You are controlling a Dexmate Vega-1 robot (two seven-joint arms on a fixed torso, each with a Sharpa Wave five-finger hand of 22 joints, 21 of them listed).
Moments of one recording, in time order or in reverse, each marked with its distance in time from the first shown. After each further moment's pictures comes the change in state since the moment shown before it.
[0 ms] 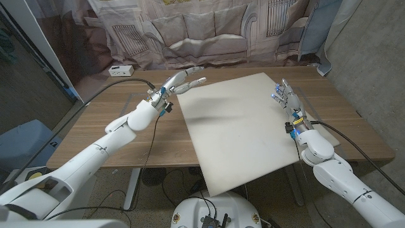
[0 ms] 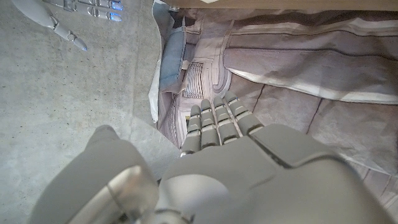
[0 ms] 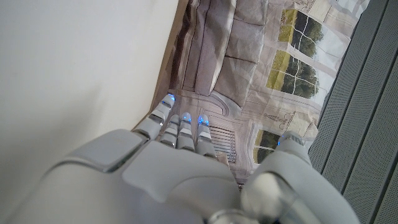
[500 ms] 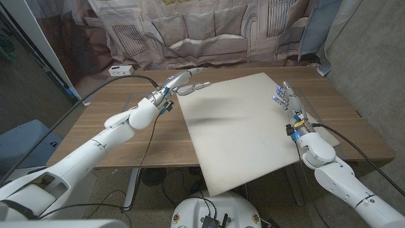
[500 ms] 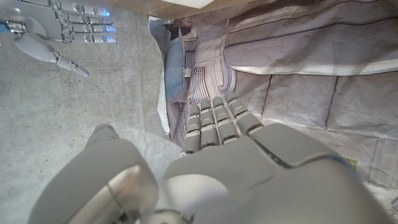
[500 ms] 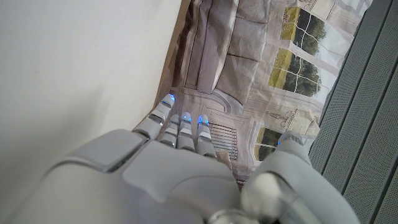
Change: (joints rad) left arm -0.040 0.034 0.036 -0.038 0.174 0.040 0.057; left_hand 0.005 0.005 0.003 -0.003 0.000 -0.009 -0.009 -0.009 0.000 -0.017 -0.015 -0.010 0.000 -0.009 -0.008 -0.013 0.003 -0.016 -0.002 -0.019 0.000; right arm -0.035 -0.001 0.016 -0.016 -0.005 0.008 -0.016; right_hand 0.000 0.000 0.000 0.000 0.000 0.000 0.000 -0.004 0.000 0.005 -0.005 0.000 0.000 0.000 0.000 0.000 0.000 0.000 0.000 0.000 0.000
